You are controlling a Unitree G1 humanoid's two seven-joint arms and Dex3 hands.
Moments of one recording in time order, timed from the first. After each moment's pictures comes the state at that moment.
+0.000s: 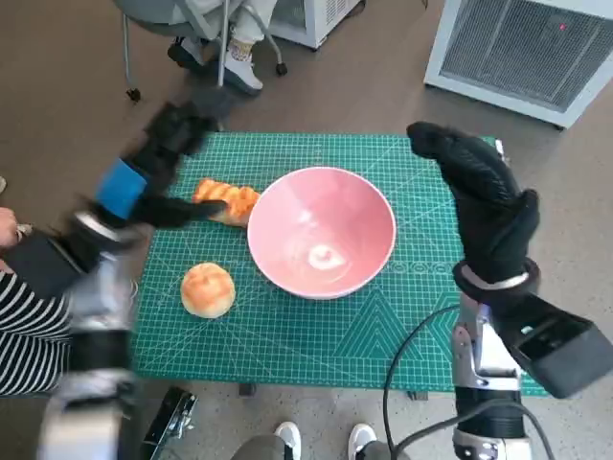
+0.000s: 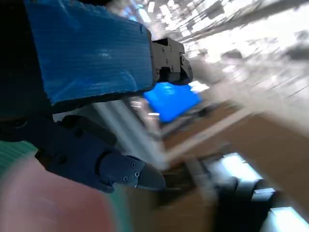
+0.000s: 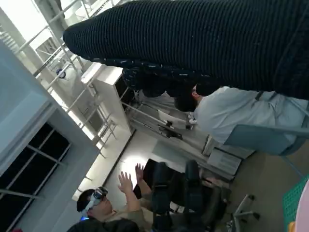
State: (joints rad) left arm -0.74 0.58 0.18 0.67 -0.11 -0.58 -0.68; right arm -0.47 -0.09 -0.09 0.18 0.27 -0.63 0.40
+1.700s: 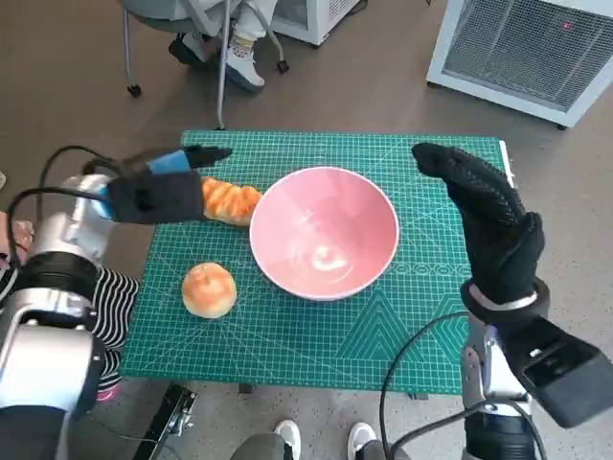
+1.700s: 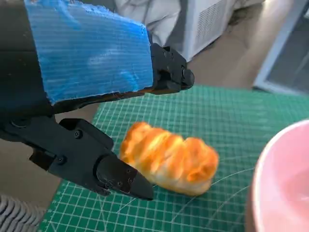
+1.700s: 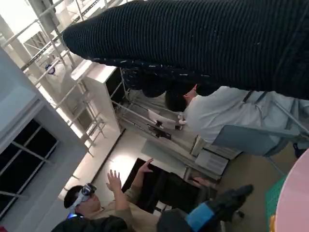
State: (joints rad) left arm -1.10 0.58 -0.37 1.29 0.58 -0.41 -0.31; right arm -0.38 -0.11 -0.08 0.06 0.25 -0.56 0.36
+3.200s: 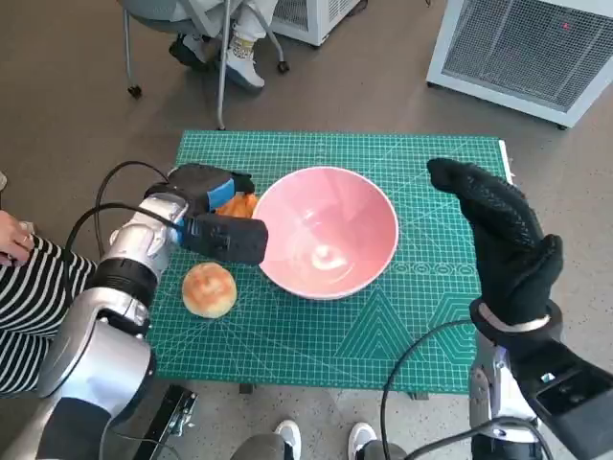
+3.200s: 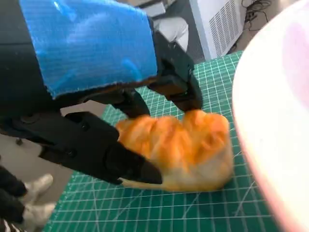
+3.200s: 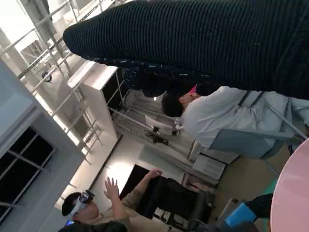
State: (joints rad) left arm -1.10 0.43 -0.62 1.36 0.82 -0.27 0.03; right arm -0.29 -0.11 -0.08 -0.06 0.24 -0.52 0.31
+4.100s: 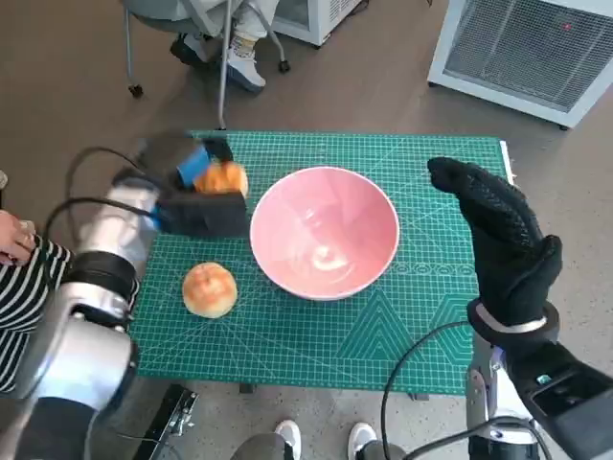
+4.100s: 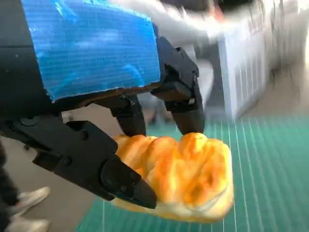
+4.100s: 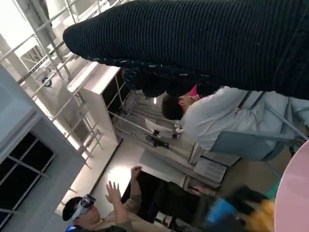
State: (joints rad) left arm -1.16 0.53 -0.47 1.30 0.72 -0.31 0.26; right arm -0.29 -0.10 -0.07 -0.07 0.24 -0.52 0.30
